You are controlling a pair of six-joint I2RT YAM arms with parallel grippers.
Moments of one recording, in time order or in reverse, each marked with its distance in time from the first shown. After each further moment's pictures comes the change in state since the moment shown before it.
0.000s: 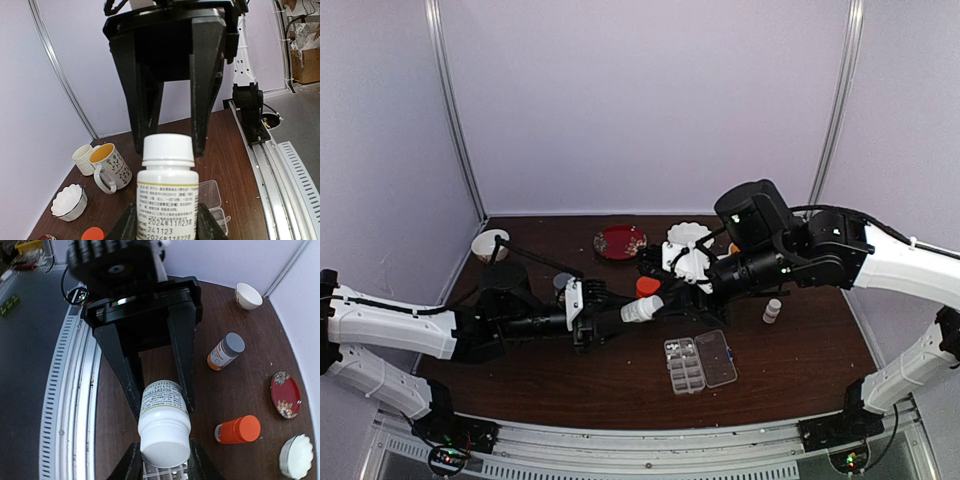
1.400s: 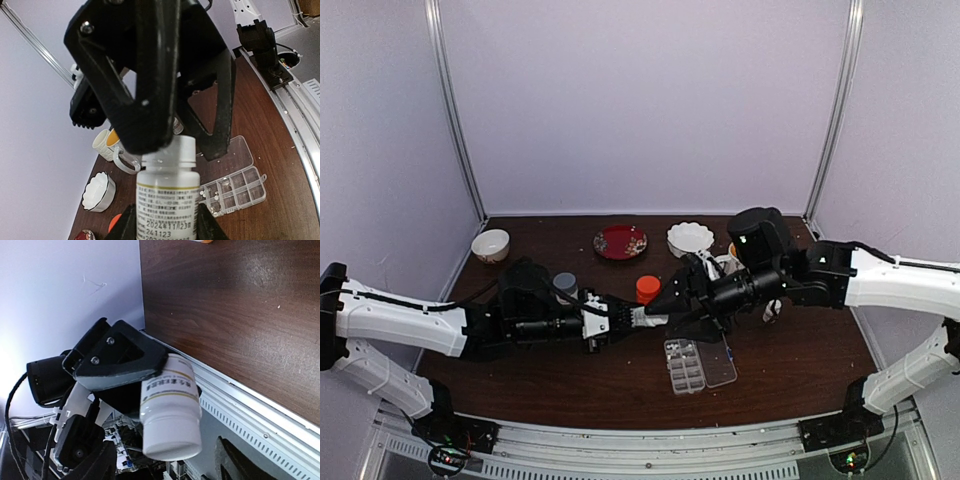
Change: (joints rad) left arm -0.018 0.069 0.052 -0.142 -0.142 0.318; right arm -0.118 -0.059 -0.323 0.365 -0.274 1.793
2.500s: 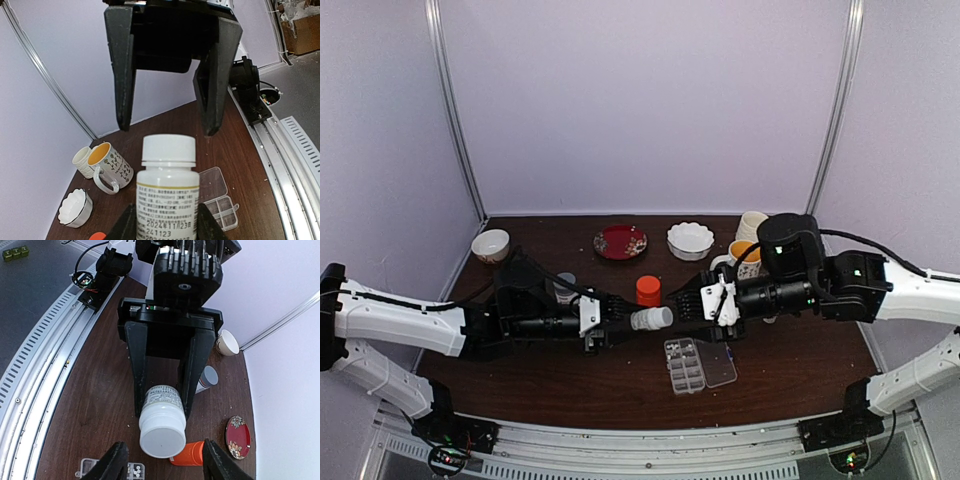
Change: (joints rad) left arm 0.000 -0.008 0.002 0.062 0.136 -0.162; right arm 0.106 -0.164 -0.023 -0.058 0.253 -2.118
